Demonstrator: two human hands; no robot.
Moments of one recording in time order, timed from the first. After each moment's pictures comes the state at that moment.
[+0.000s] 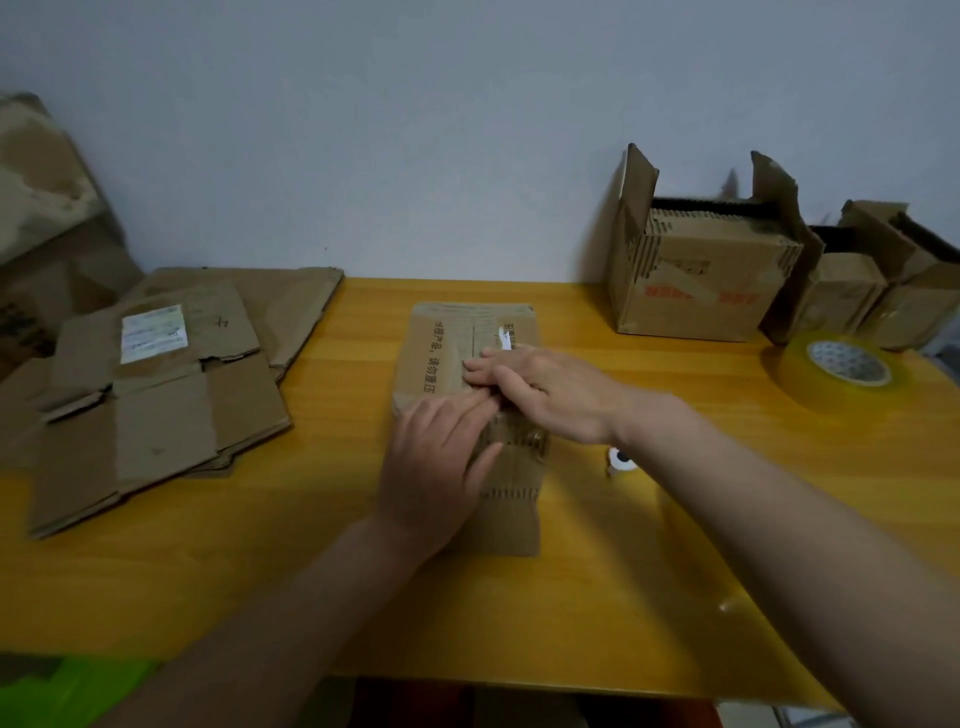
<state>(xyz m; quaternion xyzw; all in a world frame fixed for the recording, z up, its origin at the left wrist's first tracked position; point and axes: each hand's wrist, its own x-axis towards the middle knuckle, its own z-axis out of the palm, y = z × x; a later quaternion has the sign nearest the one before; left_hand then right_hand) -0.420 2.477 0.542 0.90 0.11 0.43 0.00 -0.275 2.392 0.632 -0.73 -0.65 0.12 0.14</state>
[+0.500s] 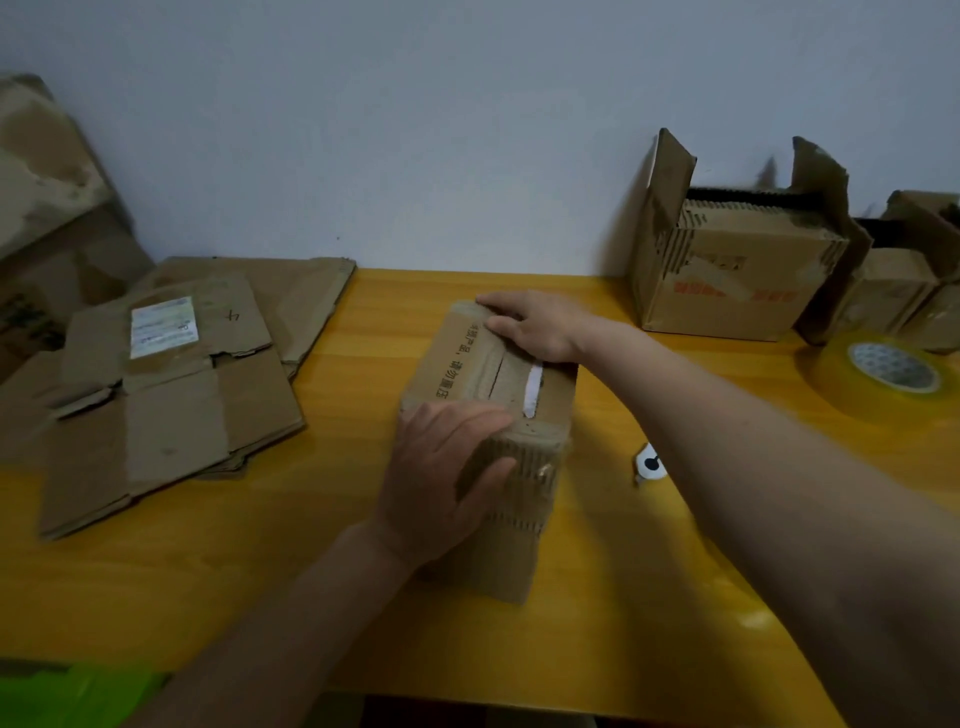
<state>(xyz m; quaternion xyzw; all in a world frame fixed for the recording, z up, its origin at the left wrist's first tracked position) -0.430 2.501 0.542 0.89 0.03 0.45 0.11 -0.232 2.478 0.635 -0.82 -0.55 0.12 0.12</state>
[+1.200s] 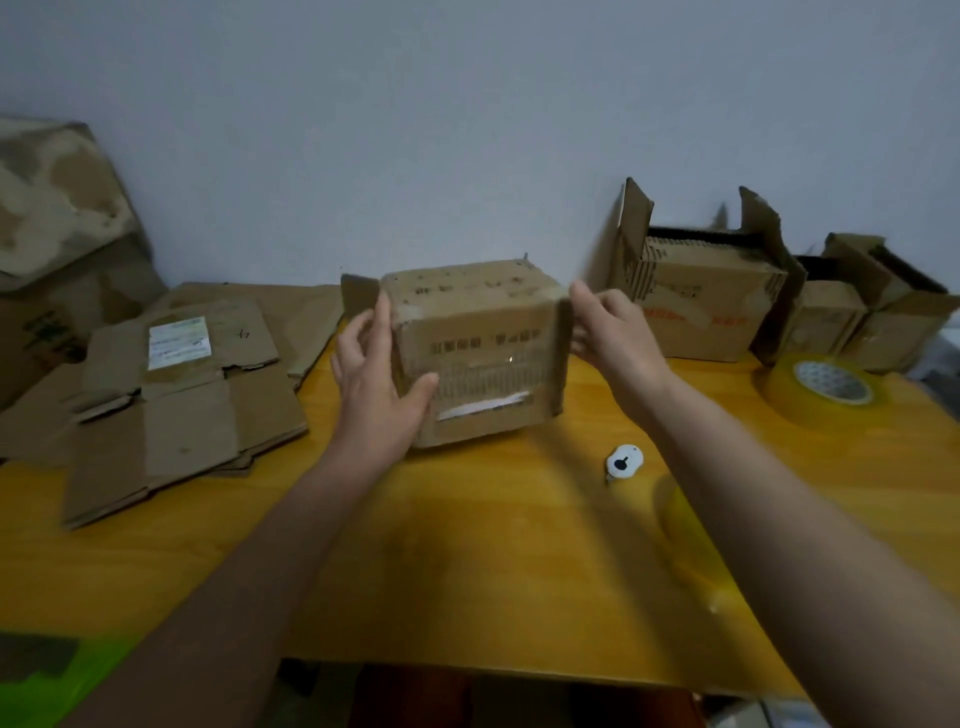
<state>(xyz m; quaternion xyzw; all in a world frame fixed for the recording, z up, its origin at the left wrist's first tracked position) -0.446 2.512 0.614 0.81 0.30 0.36 0.35 -0.260 2.381 0.654 -0.69 -0.30 0.17 0.63</state>
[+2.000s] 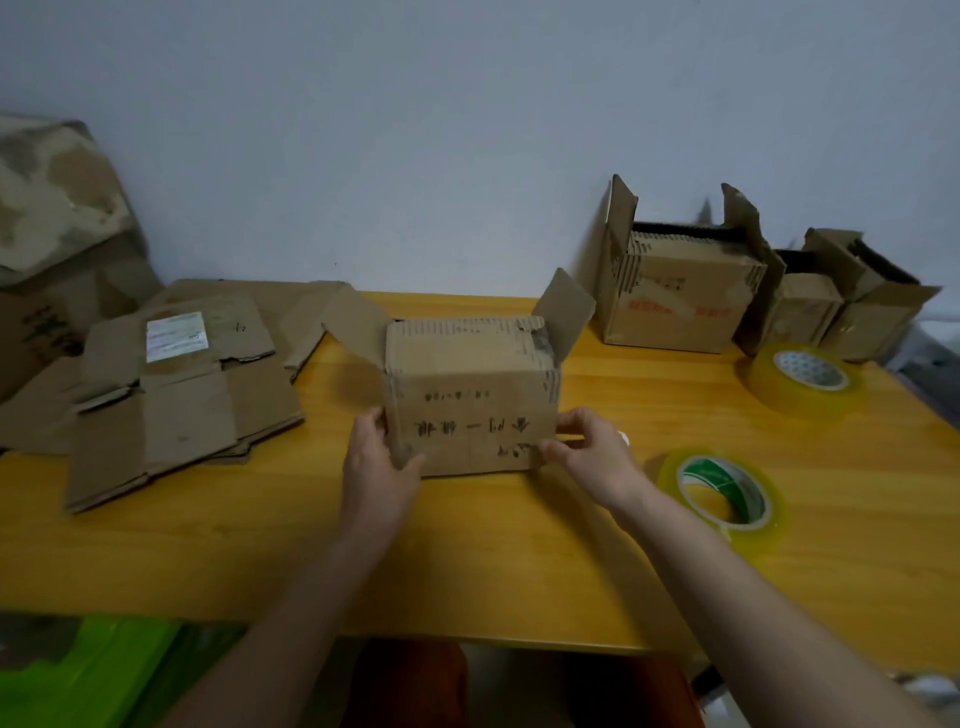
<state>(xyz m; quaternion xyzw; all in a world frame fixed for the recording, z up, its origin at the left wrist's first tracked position) -0.465 2.472 0.549 0.73 0.43 0.31 0.43 -0.300 2.332 0.570 -0.81 -0.29 0.22 0.46</state>
